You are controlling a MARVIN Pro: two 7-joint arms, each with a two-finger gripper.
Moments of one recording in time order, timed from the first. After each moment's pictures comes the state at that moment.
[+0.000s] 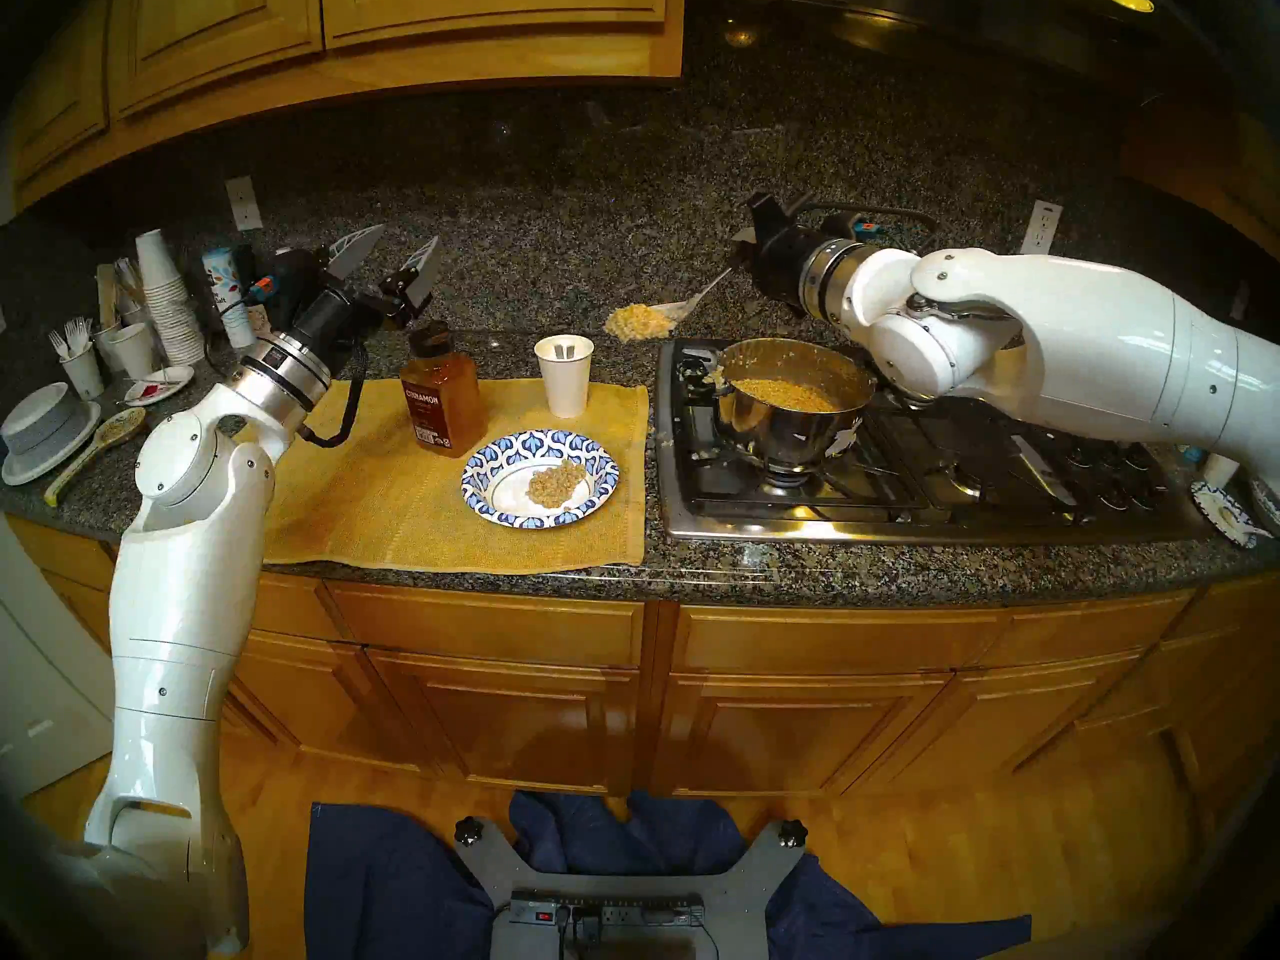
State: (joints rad) left arm 1.35 -1.10 -1.78 -1.69 -0.60 -0.02 -0.56; right arm 0.27 -0.71 -0.38 -1.76 2.74 -0.44 -0.12
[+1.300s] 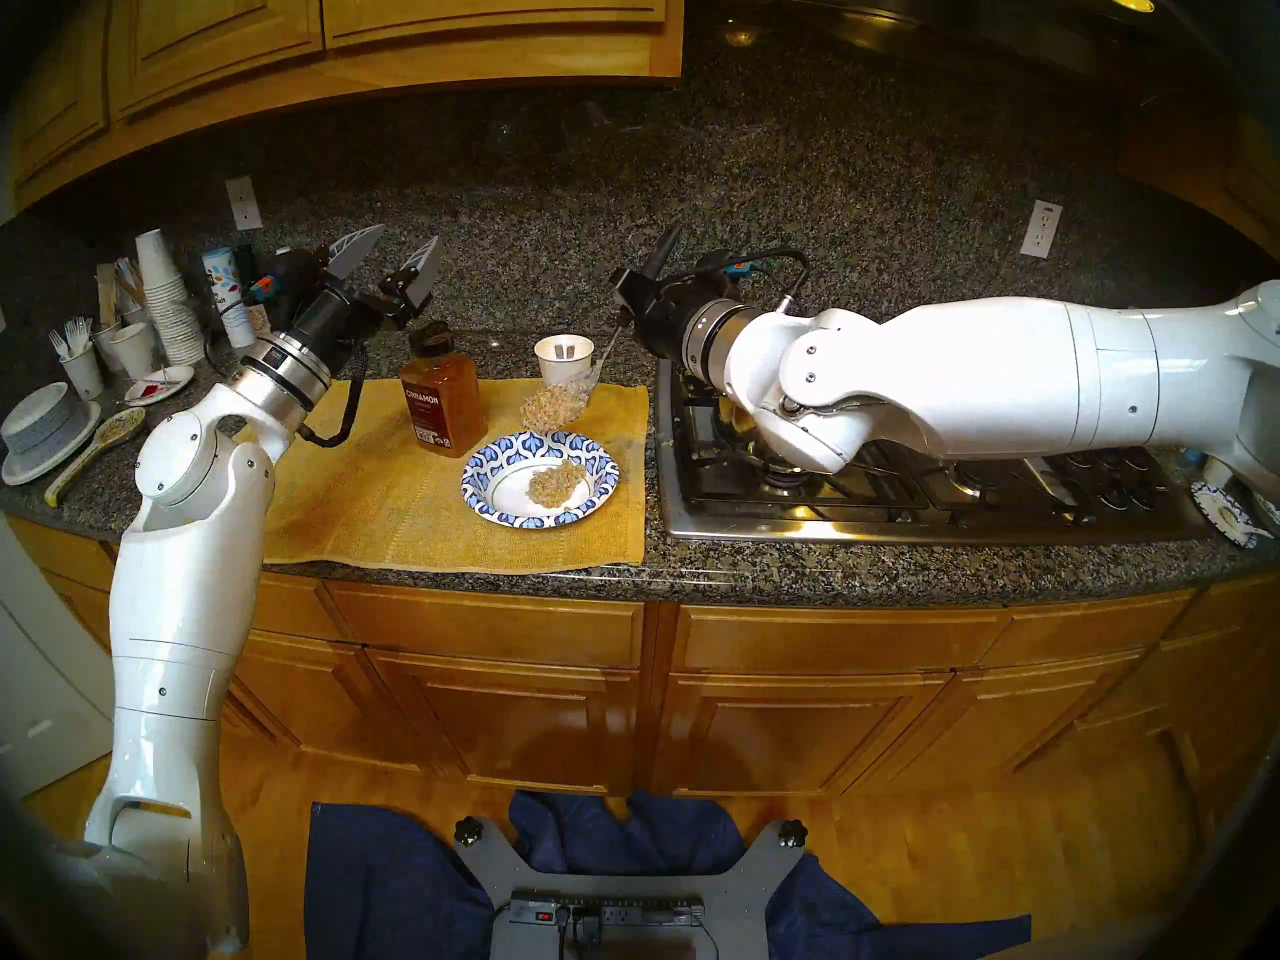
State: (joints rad) left arm 1.35 -1.10 -1.78 -1.69 -0.60 -0.02 -0.56; right arm 0.30 -0.92 -0.56 -1.83 2.45 -0.61 -0.19
